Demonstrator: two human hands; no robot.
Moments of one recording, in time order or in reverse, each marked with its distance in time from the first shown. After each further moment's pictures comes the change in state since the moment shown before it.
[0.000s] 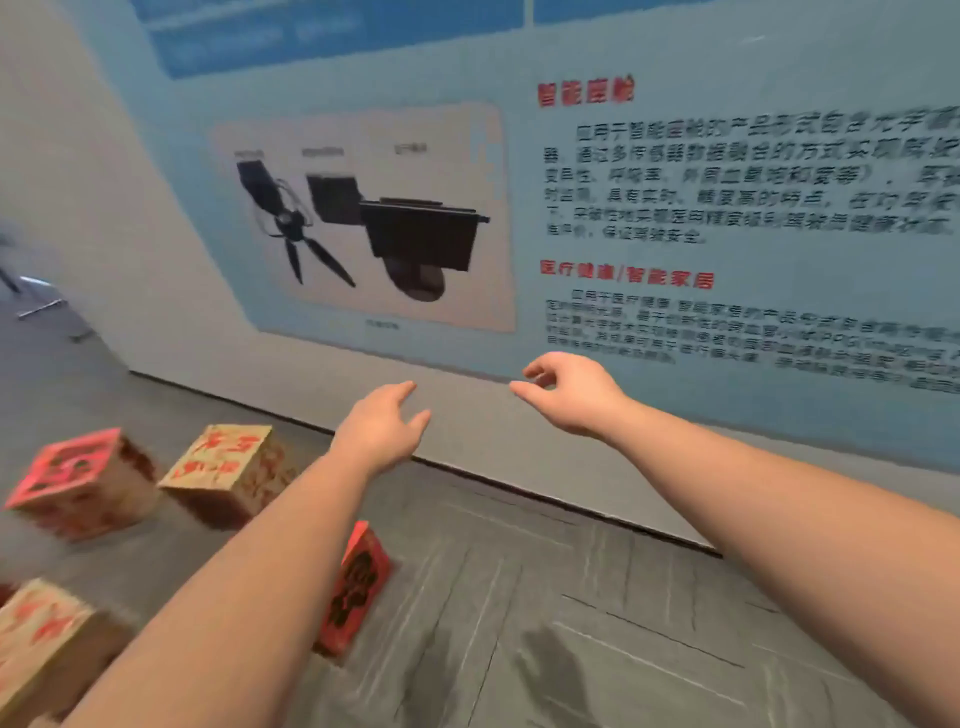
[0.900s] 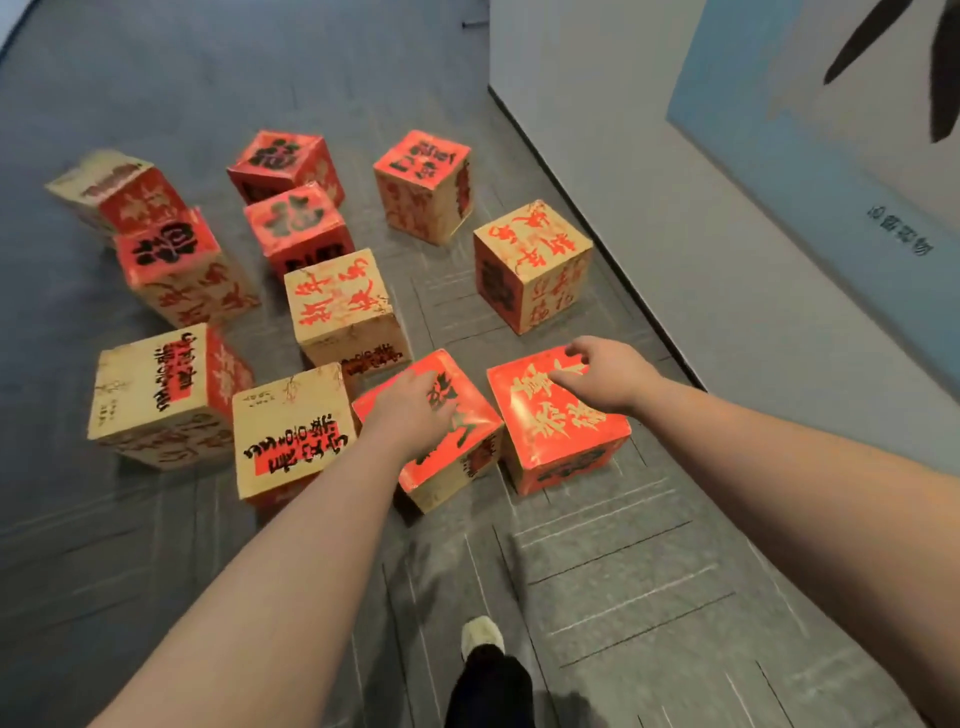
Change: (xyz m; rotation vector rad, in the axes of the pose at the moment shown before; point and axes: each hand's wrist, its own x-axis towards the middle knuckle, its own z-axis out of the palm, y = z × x) left_hand -0.096 -0.483 0.022 -0.228 -0.015 -0.923; right_hand 0.159 -0.285 0.495 -0.389 -0.725 -0.522
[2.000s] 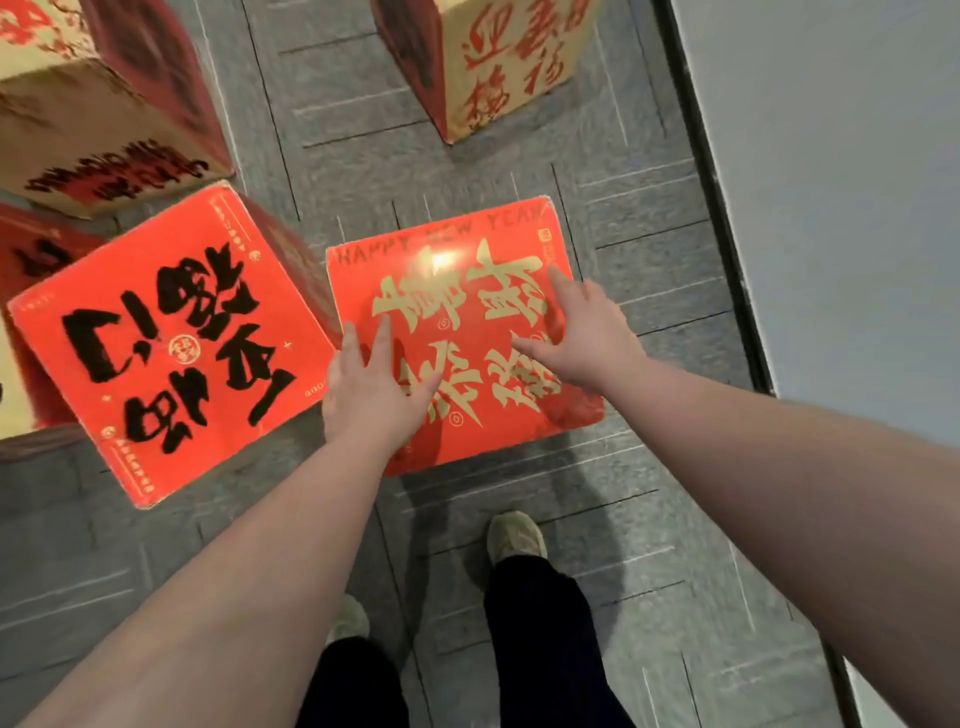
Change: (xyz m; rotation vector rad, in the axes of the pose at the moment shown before) left_hand 0.355 0.024 0.371 -0.025 -0.131 -0.396; right_hand 0.372 0.306 0.241 -0.025 -0.245 0.162
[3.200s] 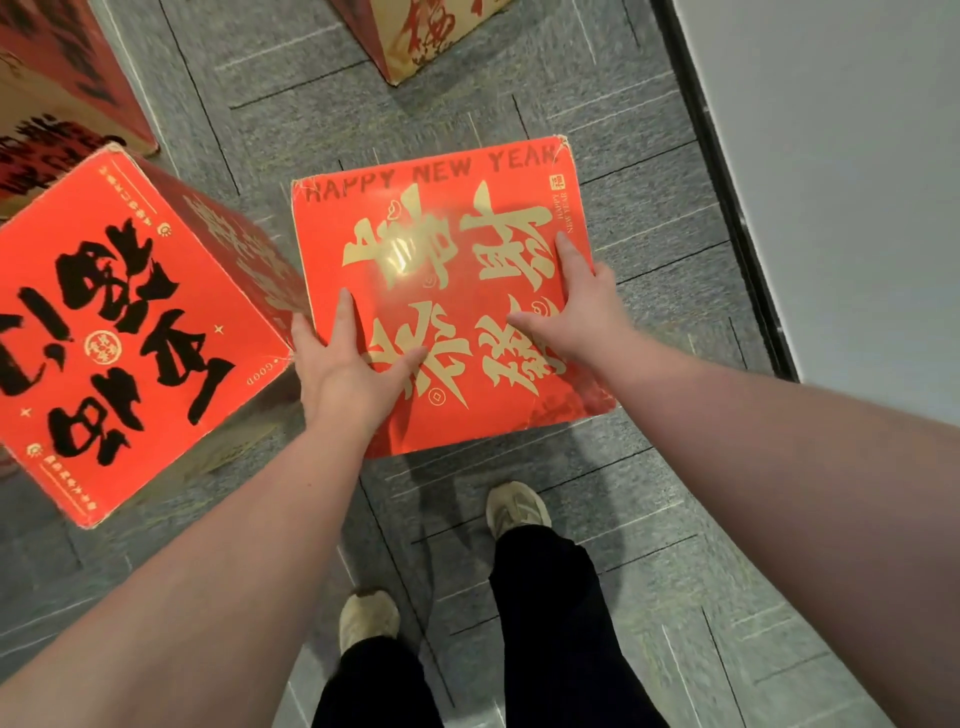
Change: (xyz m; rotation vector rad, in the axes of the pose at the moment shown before) left_hand 0.014 0.007 0.047 -0.153 0.052 -0.077; right_hand 0.001 0.048 0.036 0.368 0.035 0.162
